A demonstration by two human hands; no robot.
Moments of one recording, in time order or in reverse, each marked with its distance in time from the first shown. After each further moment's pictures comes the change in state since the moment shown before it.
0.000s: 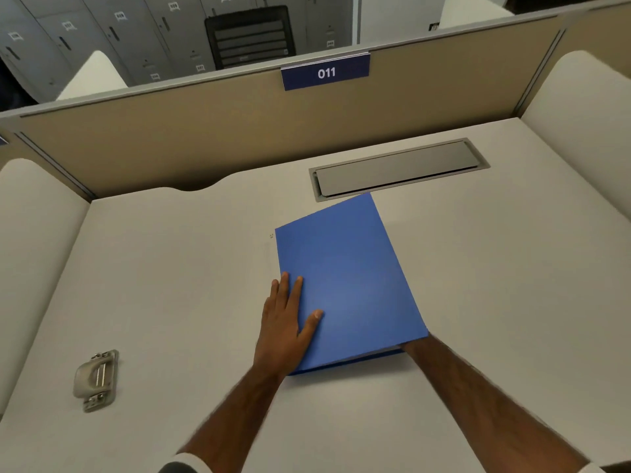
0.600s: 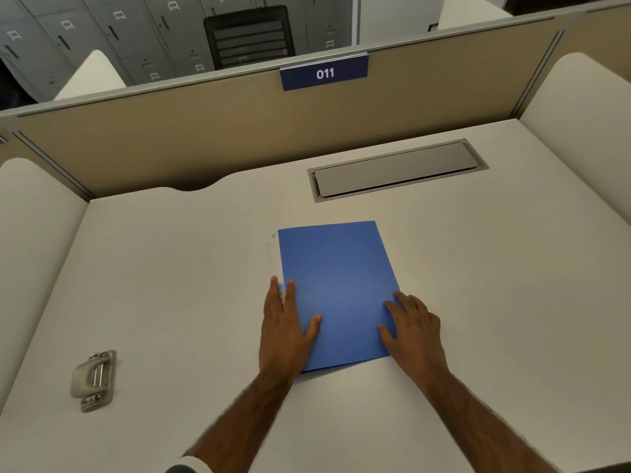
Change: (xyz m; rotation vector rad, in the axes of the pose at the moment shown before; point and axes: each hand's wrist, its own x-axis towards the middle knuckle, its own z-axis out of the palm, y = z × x) left_hand -0.006 0.021 0.009 -0.047 0.069 -0.178; right_hand -0.036 0.022 -0.026 -1.247 0.127 -0.394
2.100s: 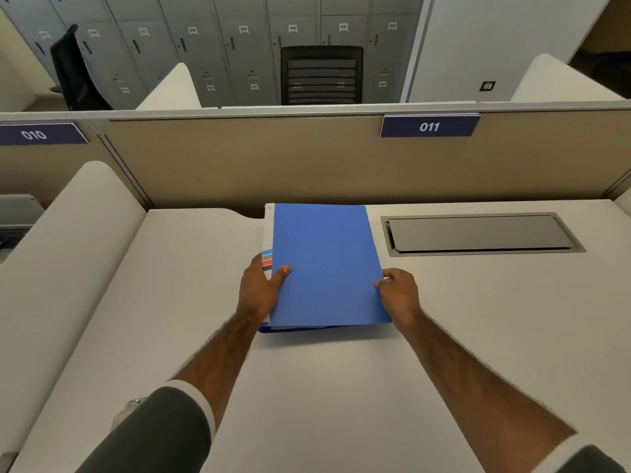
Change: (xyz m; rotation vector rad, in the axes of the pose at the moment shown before) left_hand 0.201 -0.121 -0.148 -0.557 0.161 -0.245; right_hand 0.218 -0.212 -0.011 0.780 -0.055 0.304
